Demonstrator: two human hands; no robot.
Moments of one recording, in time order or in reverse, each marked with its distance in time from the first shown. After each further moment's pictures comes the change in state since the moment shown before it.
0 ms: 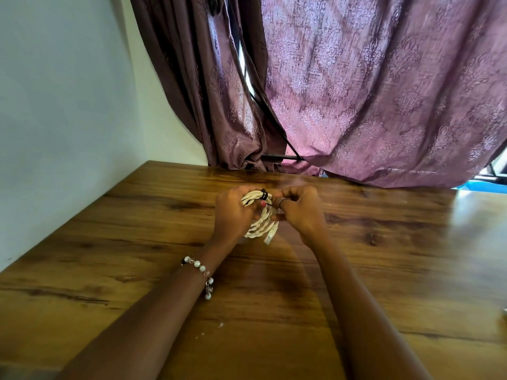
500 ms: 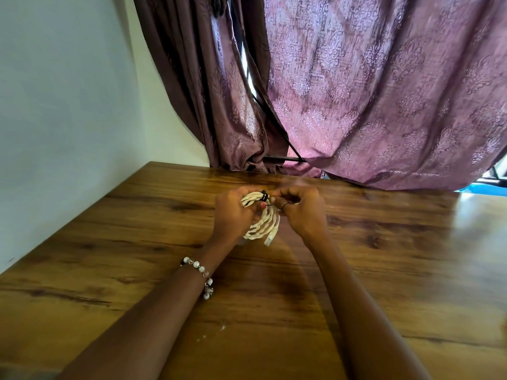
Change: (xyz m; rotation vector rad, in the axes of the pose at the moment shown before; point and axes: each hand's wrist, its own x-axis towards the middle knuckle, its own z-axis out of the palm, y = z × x) left_hand 0.001 0.003 -0.006 0.026 -0.015 -0.024; right_hand 0.002 0.004 0.000 -0.202 0.059 -0.230
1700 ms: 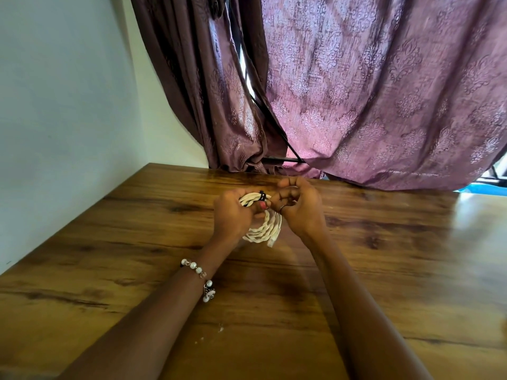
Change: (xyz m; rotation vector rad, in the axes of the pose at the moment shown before) left_hand -0.005 0.019 0.000 -0.099 0.012 -0.136; right_hand 0.005 0.001 -0.002 0.159 -0.040 -0.043
